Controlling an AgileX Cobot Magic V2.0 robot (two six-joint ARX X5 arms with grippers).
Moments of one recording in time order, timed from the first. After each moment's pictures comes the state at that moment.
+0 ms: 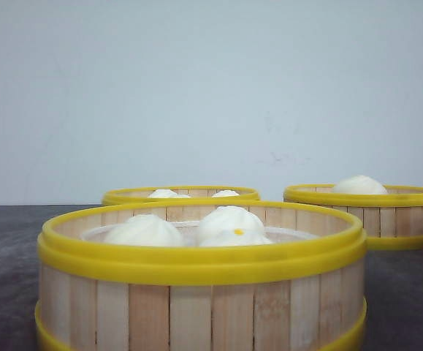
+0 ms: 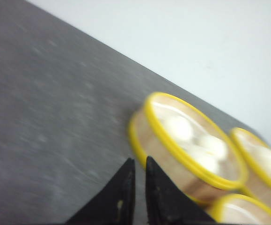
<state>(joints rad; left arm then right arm) -0.12 0.01 0.03 -0.10 0.18 -0.61 0.01 0.01 0.06 -0.26 0.08 -0.10</state>
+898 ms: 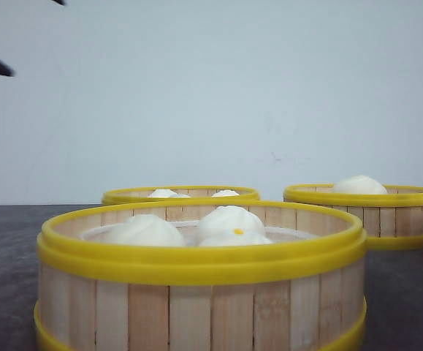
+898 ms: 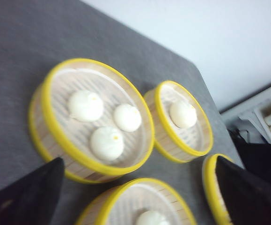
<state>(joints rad) -0.12 0.97 0.87 -0.36 0.52 -0.58 0.01 0.01 0.06 -0.14 0.04 0.13</state>
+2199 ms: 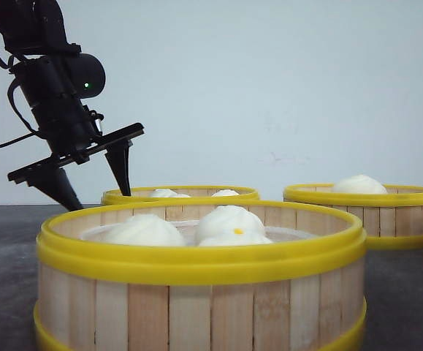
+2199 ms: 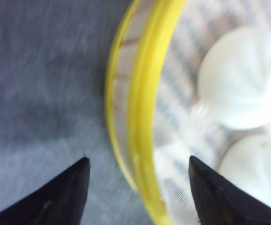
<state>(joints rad) -0.26 1.94 1.50 -0.75 0.29 -0.44 0.01 0.01 0.06 -0.26 0.04 0.17</state>
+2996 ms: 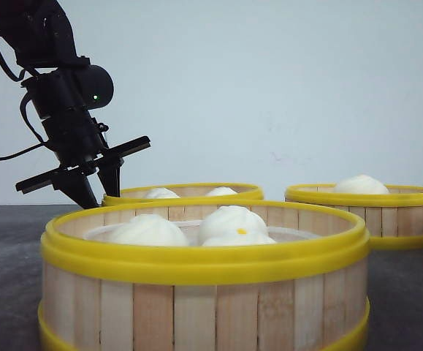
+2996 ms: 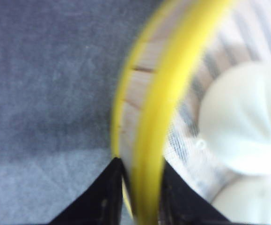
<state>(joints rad) -0.28 2.00 1.53 -0.74 0.26 -0.48 0.01 0.01 0.06 -0.26 0.04 0.17</state>
